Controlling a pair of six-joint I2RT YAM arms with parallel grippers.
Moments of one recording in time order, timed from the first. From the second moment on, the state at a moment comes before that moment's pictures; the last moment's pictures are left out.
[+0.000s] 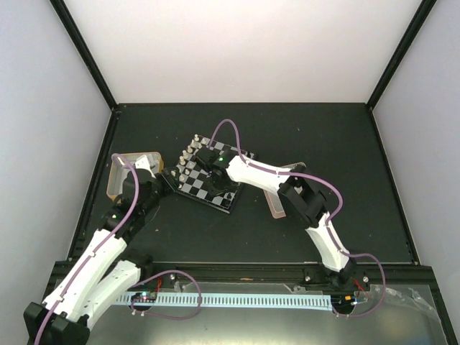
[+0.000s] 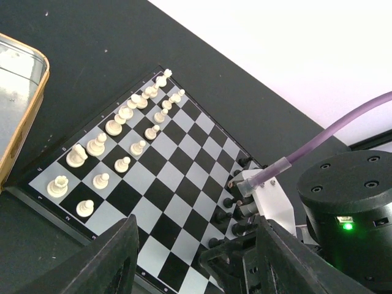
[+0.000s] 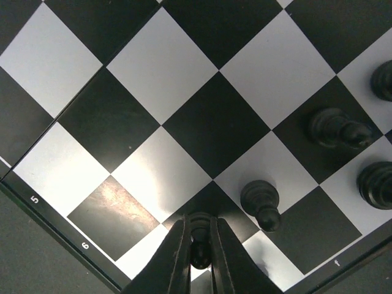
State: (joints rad) left arm -0.35 0.69 0.60 -0.35 -0.07 -0.79; right arm 0.93 2.22 1.81 -0.92 0.08 0.49
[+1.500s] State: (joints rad) left arm -0.35 0.70 0.60 -0.30 0.09 -0.71; right arm 0.37 1.74 1.11 -0.59 0.36 0.69
